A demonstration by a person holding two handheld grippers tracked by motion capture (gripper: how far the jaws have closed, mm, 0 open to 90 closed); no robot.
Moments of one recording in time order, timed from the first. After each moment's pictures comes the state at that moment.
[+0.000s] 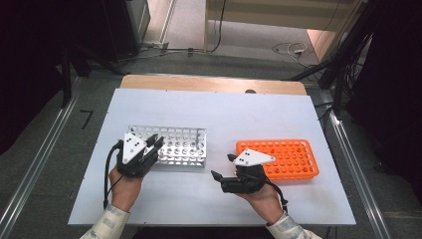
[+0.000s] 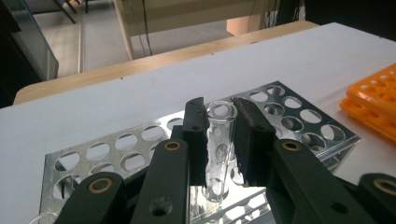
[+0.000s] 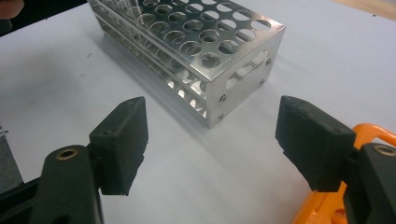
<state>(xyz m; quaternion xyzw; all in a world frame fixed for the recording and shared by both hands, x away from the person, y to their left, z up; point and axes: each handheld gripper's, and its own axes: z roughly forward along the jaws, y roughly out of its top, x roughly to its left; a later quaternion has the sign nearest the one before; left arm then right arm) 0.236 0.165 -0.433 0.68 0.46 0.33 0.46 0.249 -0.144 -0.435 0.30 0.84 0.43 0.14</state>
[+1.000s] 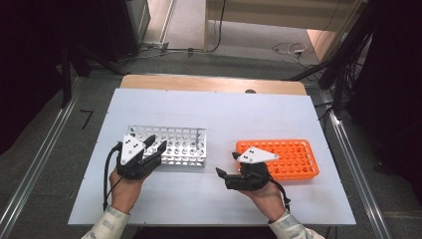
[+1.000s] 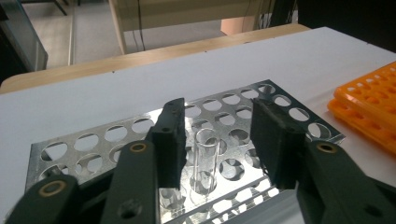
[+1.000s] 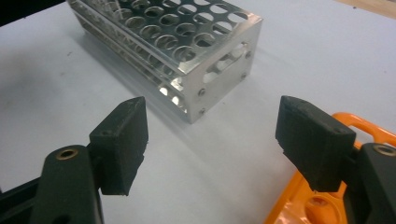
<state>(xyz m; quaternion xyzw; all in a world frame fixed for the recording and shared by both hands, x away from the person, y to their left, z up) 0.231 0.167 -0.432 0.67 0.47 0.31 0.48 0.258 -0.155 -0.440 0.32 0.83 0.42 0.15</state>
